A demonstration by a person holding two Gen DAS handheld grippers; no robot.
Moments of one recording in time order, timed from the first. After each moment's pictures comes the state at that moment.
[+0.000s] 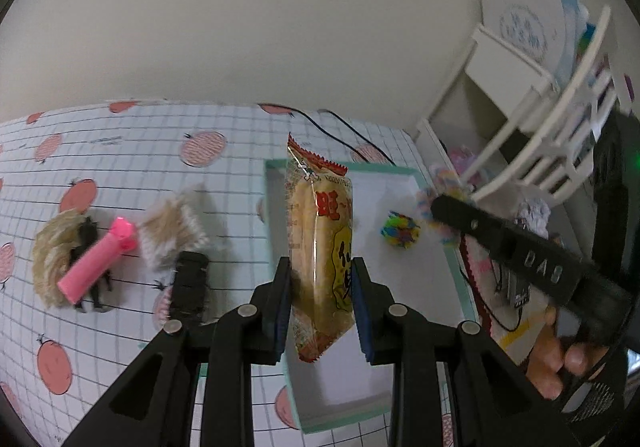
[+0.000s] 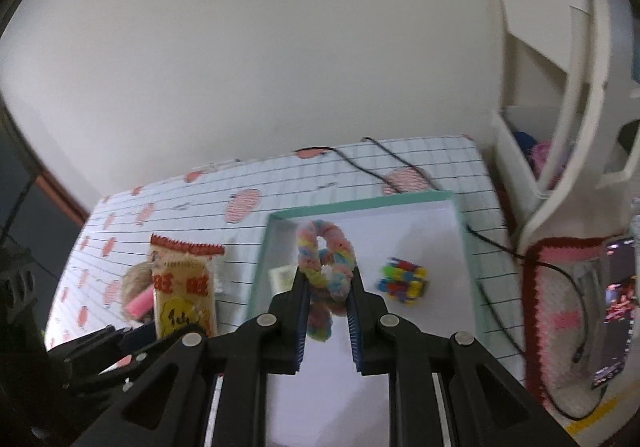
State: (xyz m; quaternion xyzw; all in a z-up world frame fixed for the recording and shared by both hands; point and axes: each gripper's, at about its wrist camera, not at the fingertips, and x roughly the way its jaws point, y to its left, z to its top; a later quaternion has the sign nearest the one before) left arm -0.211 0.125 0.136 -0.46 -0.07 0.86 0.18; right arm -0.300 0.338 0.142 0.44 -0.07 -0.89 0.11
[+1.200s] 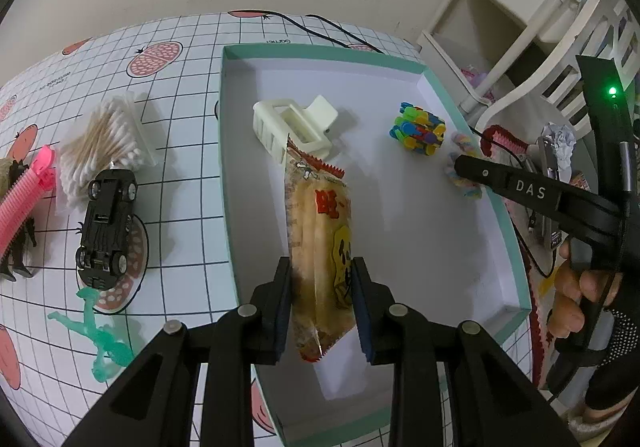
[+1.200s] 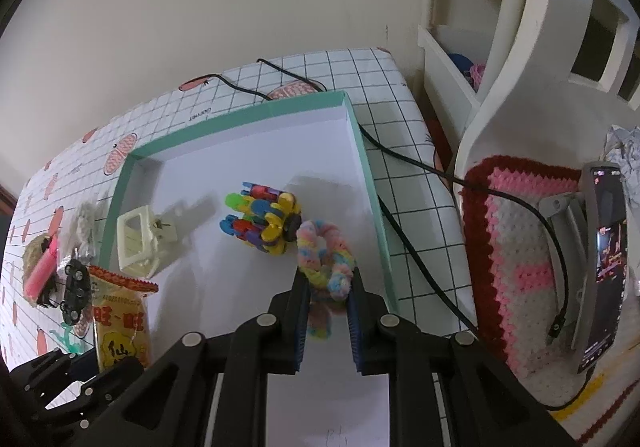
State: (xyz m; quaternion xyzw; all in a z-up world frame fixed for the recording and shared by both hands) left arm -0.209 0.160 0.050 -0.55 -0.03 0.81 0.20; right arm -0.318 0.387 0.048 0.53 -0.04 -0.85 0.01
